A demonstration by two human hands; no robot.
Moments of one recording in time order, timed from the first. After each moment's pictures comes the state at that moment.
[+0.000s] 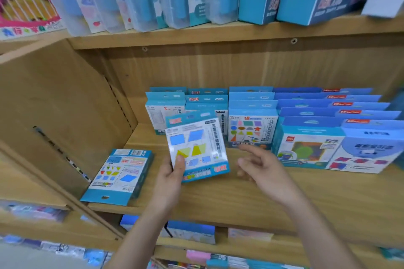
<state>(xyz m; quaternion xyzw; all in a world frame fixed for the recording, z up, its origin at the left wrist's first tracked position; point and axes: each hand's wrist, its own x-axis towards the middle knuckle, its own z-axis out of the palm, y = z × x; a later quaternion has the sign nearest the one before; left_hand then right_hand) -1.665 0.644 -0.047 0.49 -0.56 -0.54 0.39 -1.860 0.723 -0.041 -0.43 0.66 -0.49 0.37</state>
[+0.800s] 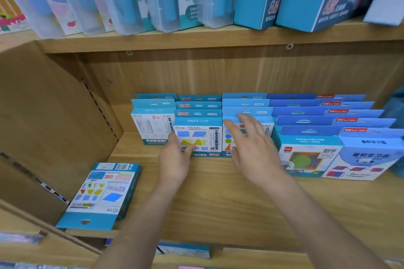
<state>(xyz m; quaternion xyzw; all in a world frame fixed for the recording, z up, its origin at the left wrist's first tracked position) -1.727 0.550 -0.065 0.55 -0.73 -0.26 0.31 -1.875 0.665 -0.019 -0.60 0.78 -0.18 -0.08</state>
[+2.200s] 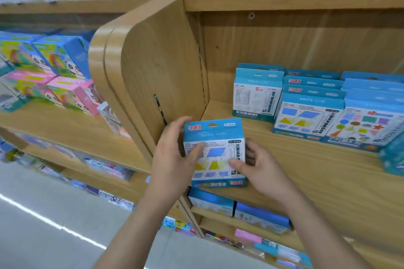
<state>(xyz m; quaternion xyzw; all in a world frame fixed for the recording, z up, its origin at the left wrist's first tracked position) -1.493 0.588 -0.010 0.51 -0.71 -0.27 0.40 -1.681 0.625 -0.059 -0.52 0.58 -0.44 0.44</state>
